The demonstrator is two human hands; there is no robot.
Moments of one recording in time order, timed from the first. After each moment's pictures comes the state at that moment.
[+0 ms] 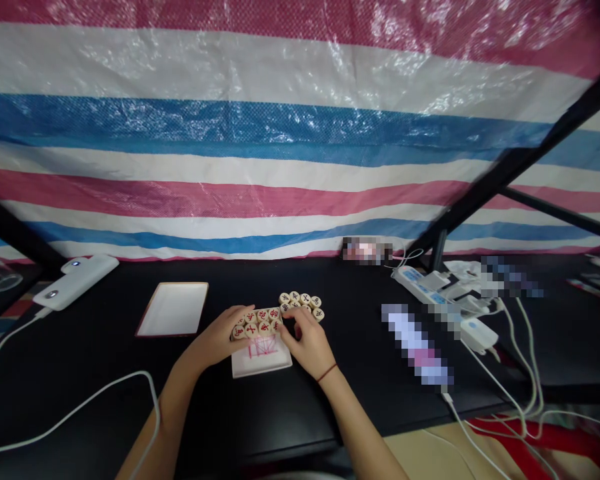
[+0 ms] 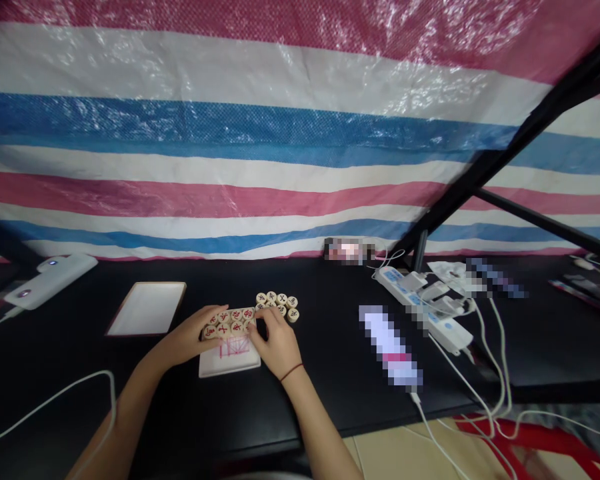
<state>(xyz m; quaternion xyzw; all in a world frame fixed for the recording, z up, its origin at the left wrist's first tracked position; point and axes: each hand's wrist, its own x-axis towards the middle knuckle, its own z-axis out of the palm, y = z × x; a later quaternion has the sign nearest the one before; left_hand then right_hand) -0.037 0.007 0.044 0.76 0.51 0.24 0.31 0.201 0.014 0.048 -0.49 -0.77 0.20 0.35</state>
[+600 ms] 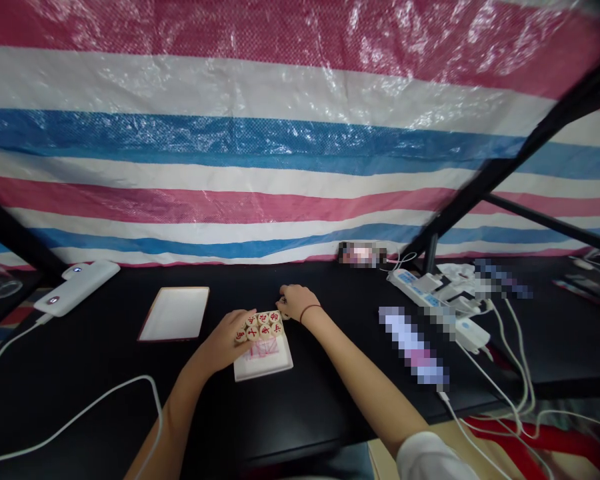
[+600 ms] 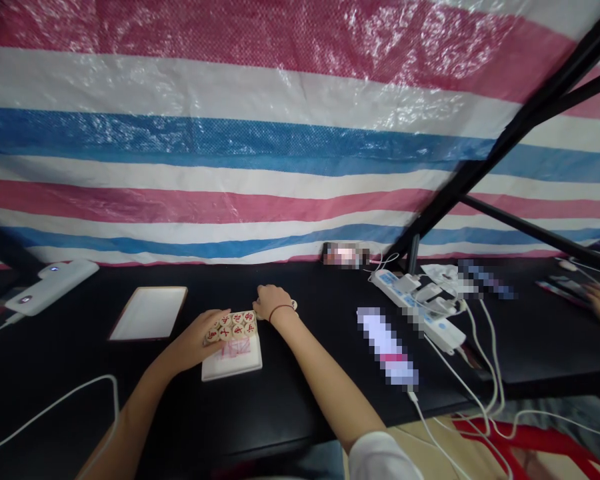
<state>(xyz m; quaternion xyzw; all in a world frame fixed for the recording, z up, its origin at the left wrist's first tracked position) -0.032 0.006 0.025 0.77 0.51 0.26 0.29 0.172 0.098 0.089 -0.59 -0.80 0.12 -0.06</state>
